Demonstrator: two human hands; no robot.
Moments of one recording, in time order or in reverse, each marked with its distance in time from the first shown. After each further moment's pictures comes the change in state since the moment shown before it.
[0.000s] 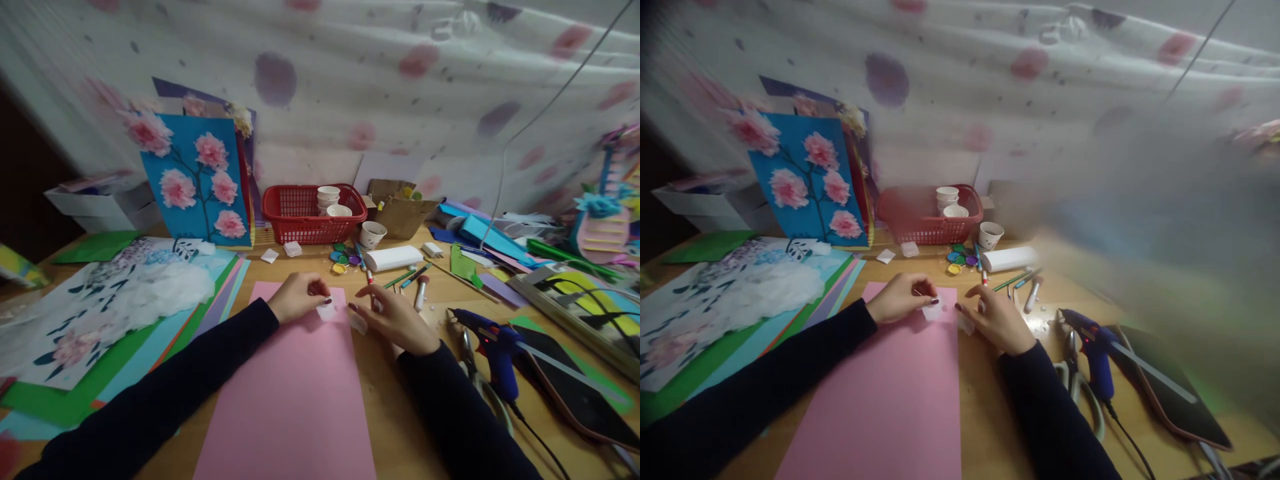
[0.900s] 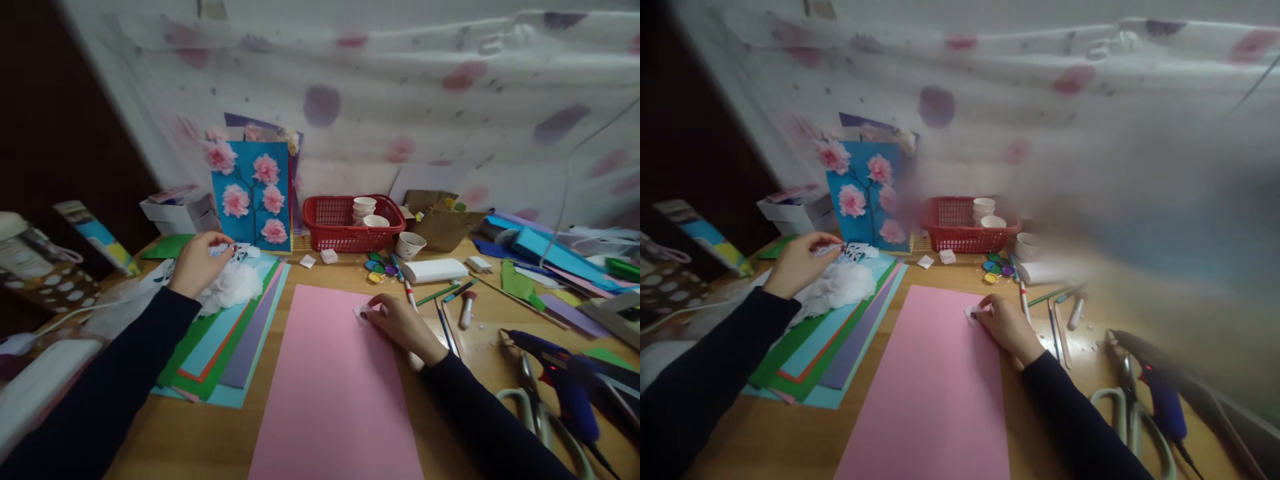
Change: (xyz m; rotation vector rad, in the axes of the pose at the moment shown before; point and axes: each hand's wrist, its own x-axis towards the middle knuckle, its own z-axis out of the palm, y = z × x) left_hand -0.102 -0.016 -0.186 0.613 0.778 -0.263; right_hand 0.025 -0.033 0.032 0.056 -0.058 0.048
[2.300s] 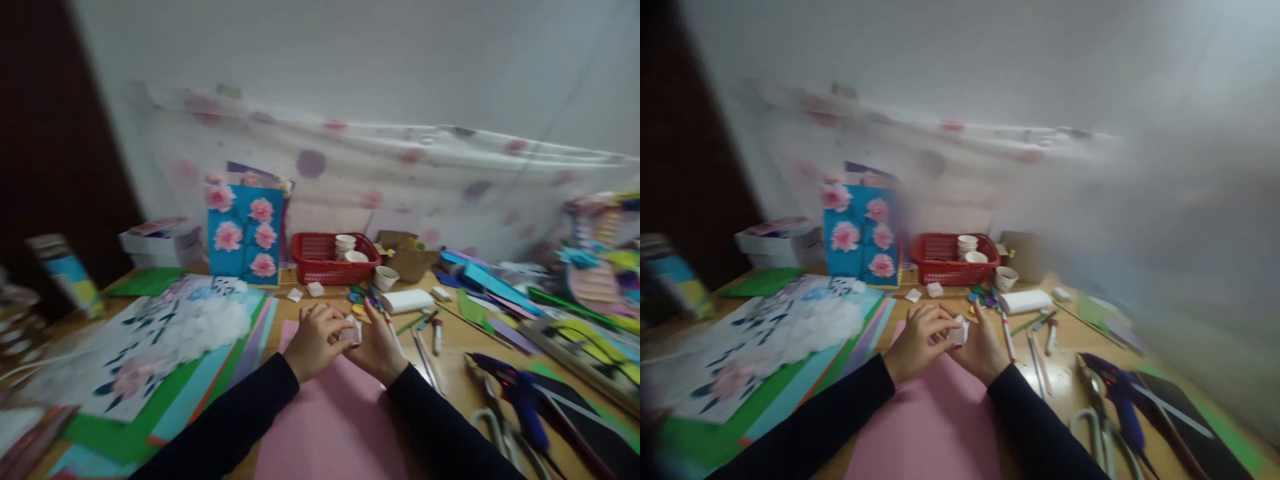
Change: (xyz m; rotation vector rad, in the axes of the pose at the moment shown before) left_hand -0.075 0.121 0.100 -0.442 -0.292 0.621; right_hand 0.005 -0.062 -0.002 1.772 -0.453 0.180
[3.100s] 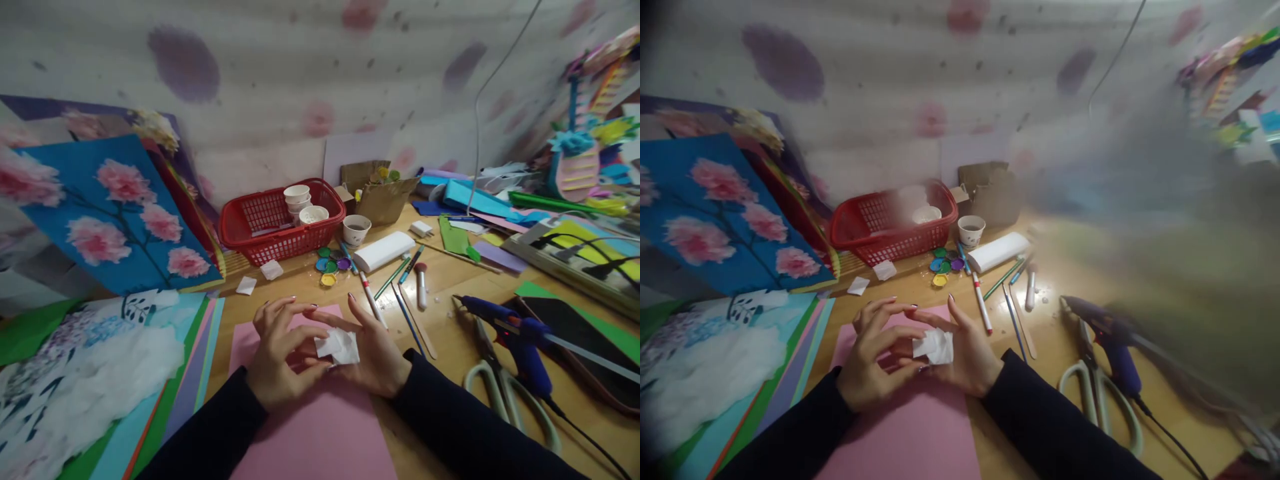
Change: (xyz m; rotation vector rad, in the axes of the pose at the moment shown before) left_hand 0.003 -0.017 0.032 0.036 -0.105 0.030; right_hand -0.023 0.005 -0.057 0.408 0.044 0.141
